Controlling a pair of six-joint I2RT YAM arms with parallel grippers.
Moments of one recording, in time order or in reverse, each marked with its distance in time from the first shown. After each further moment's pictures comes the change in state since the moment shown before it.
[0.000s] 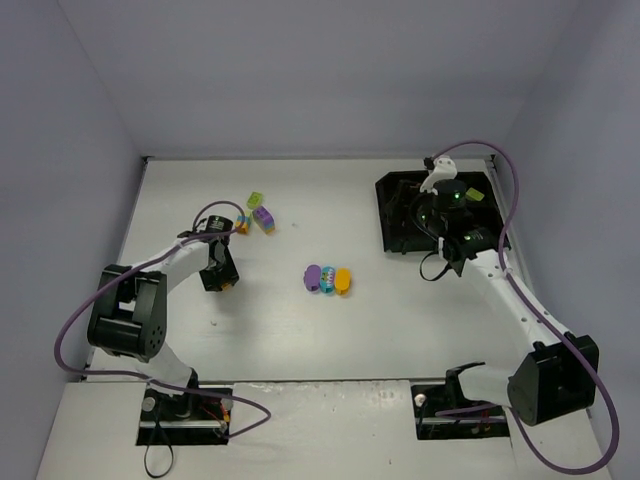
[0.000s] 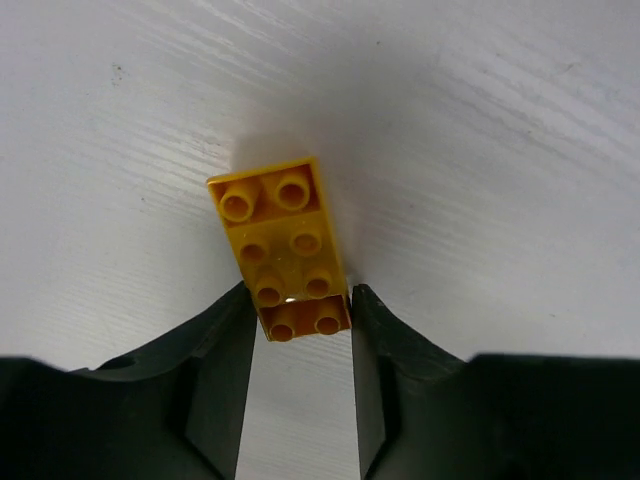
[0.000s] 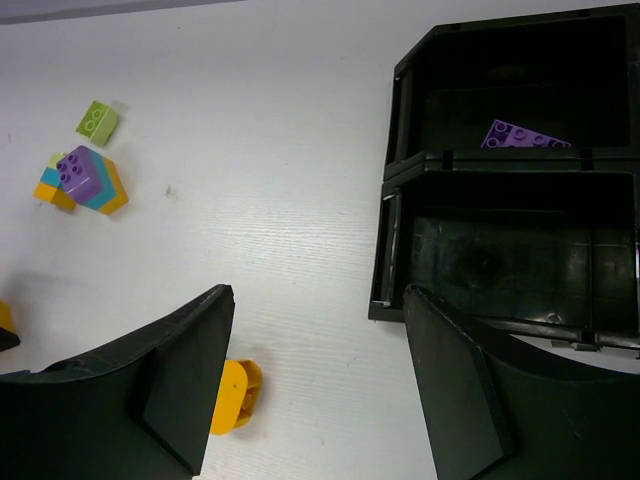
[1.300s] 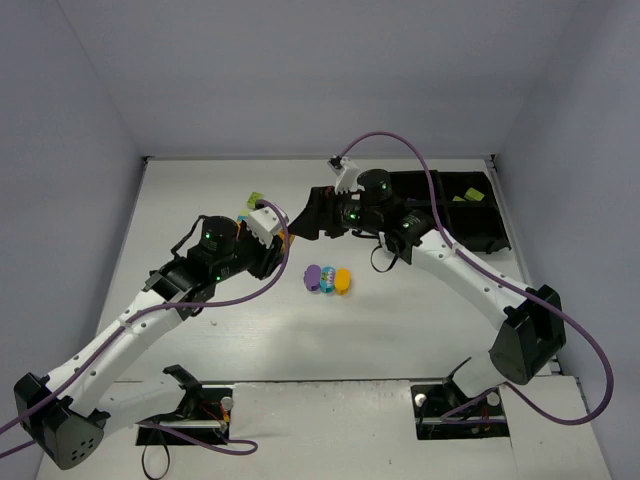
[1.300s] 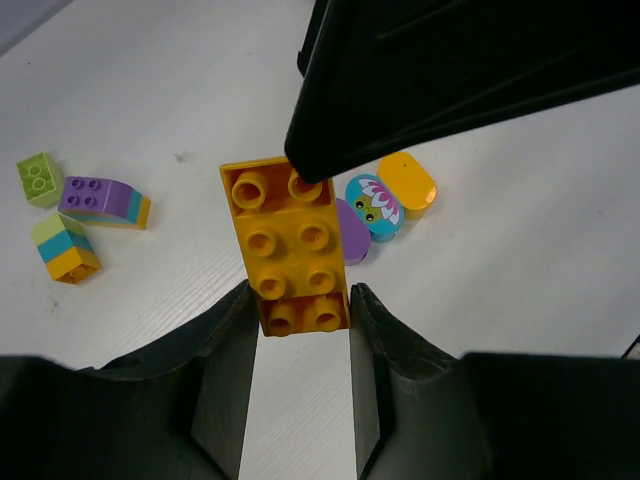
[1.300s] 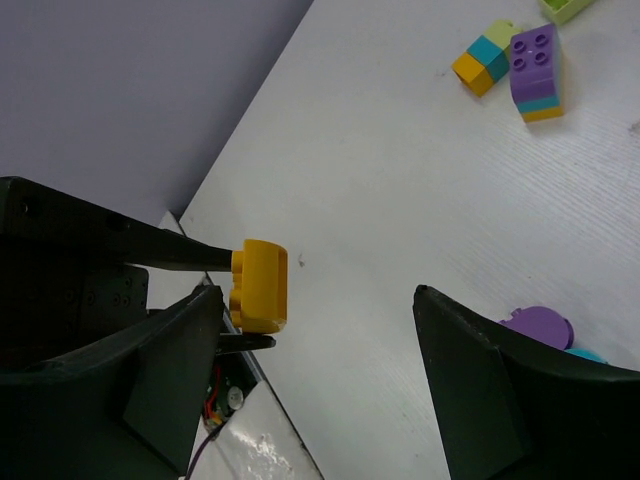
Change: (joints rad) left arm -0.406 -0.600 0.032 0.206 0.321 0.710; right arm 0.377 0.243 0.261 0.049 -0.422 0.256
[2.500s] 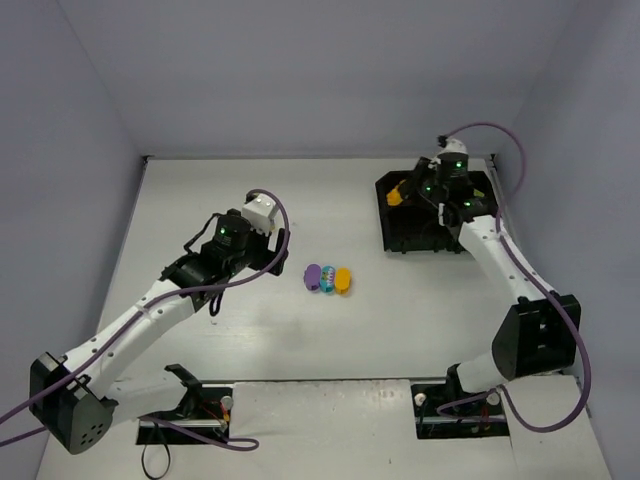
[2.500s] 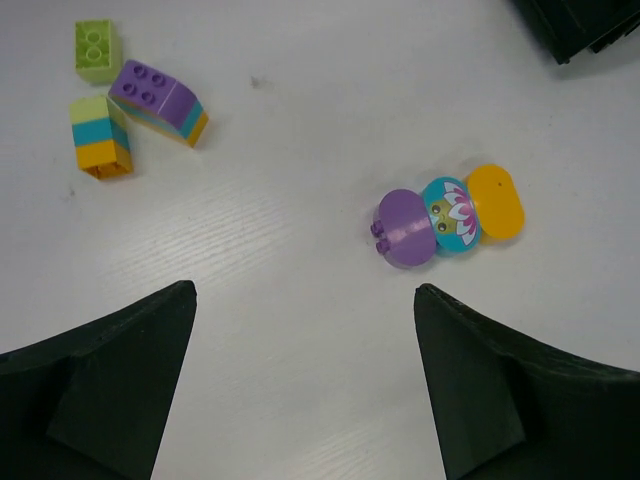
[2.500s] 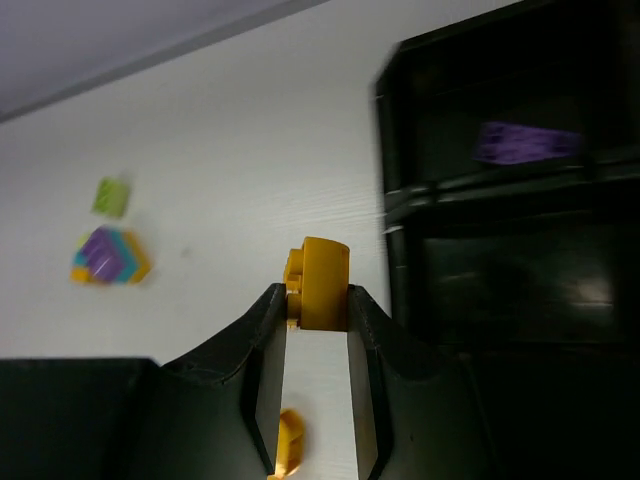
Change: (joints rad) left arm -0.005 0.090 -0.011 0.019 -0.258 -0.197; right arm -0.433 -0.012 -0.038 -0.112 0.351 -0.064
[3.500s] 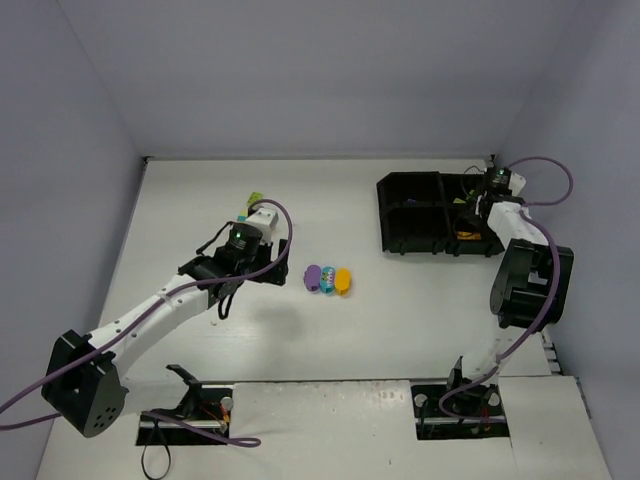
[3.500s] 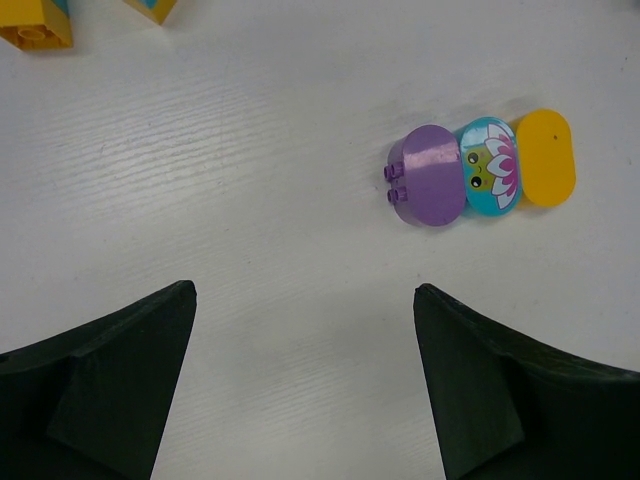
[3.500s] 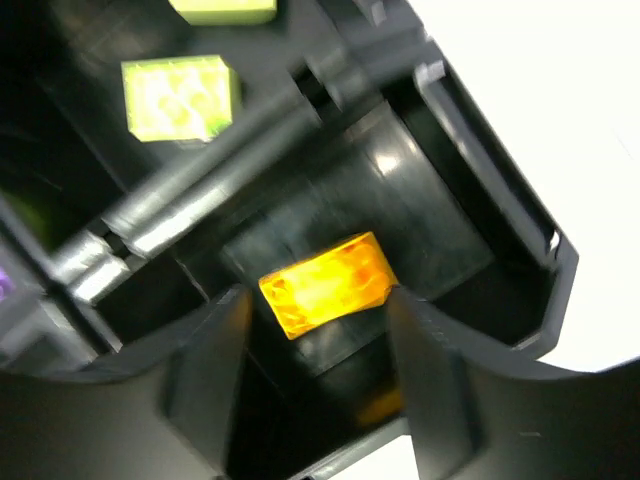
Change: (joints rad) left arm 0.023 0.104 -0.088 -0.013 -0.002 -0.189; right arm -0.420 0.332 0.029 -0.111 0.327 -0.066
